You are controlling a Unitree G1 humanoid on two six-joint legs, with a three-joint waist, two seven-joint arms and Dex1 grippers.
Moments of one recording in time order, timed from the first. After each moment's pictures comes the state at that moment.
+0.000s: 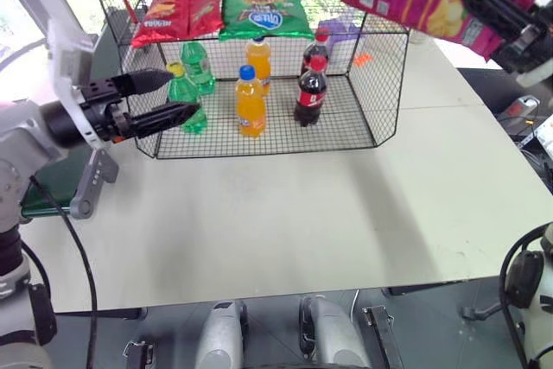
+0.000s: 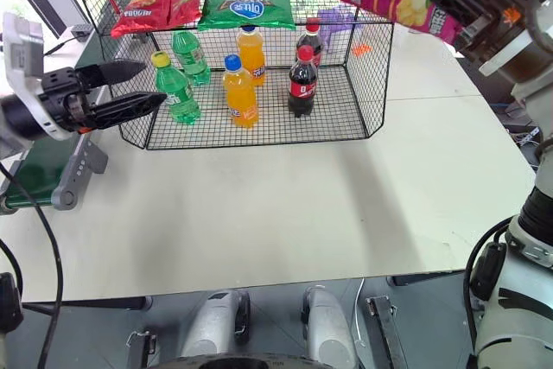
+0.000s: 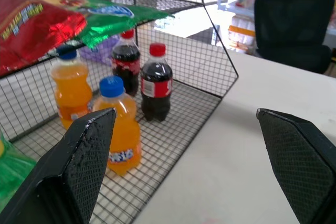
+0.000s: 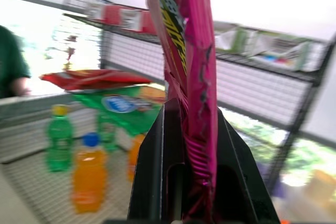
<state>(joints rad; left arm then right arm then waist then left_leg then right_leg) -0.57 0.88 0.36 -0.26 -0.87 0.87 -0.83 -0.77 -0.79 -0.36 -0.17 0.56 0.52 0.63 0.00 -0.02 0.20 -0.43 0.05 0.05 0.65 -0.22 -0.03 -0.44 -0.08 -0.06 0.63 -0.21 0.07</state>
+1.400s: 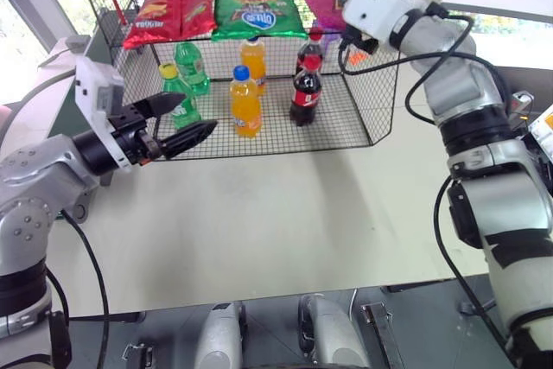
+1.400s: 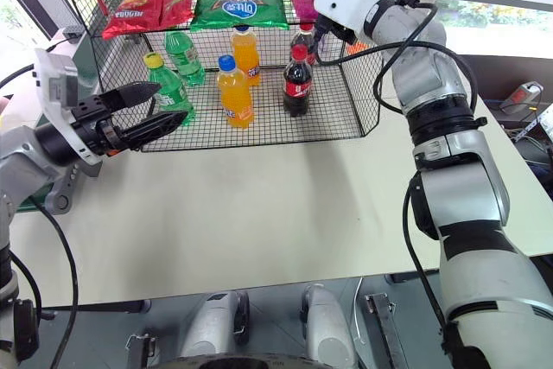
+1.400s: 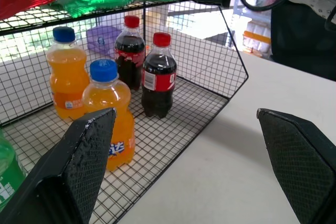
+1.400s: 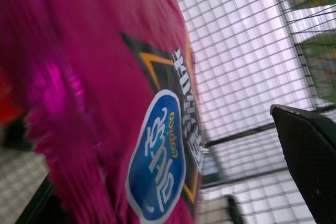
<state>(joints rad) -0.40 0.78 0.37 -0.43 -0.92 0.84 -0.63 -1.29 -0.56 0.19 0.72 -0.30 -0.03 0.54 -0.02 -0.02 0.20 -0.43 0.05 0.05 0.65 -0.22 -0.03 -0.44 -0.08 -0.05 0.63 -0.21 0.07</state>
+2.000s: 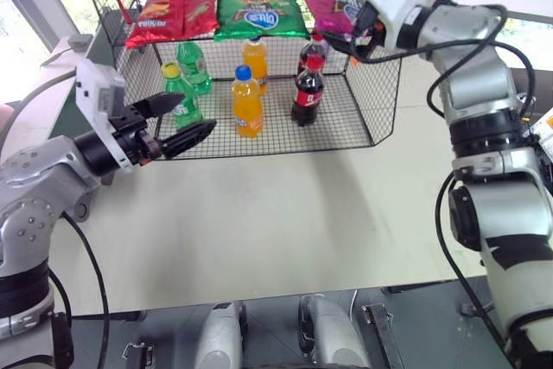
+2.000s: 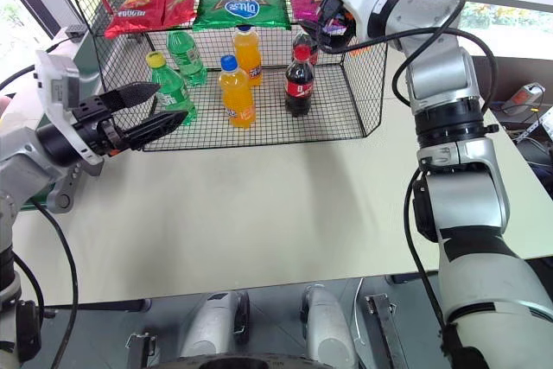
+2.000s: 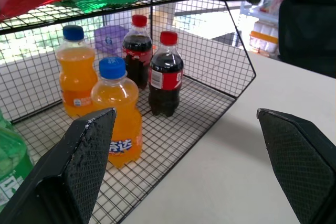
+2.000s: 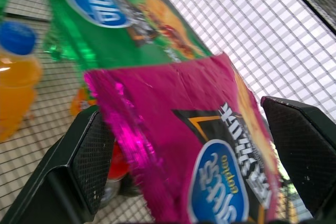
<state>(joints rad) -0.40 0.77 0.37 -0.43 -0.89 0.82 -0.62 -1.21 -0.56 0.11 0.53 -0.07 0.06 0.81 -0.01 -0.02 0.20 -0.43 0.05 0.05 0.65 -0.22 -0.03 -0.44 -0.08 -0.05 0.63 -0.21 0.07</state>
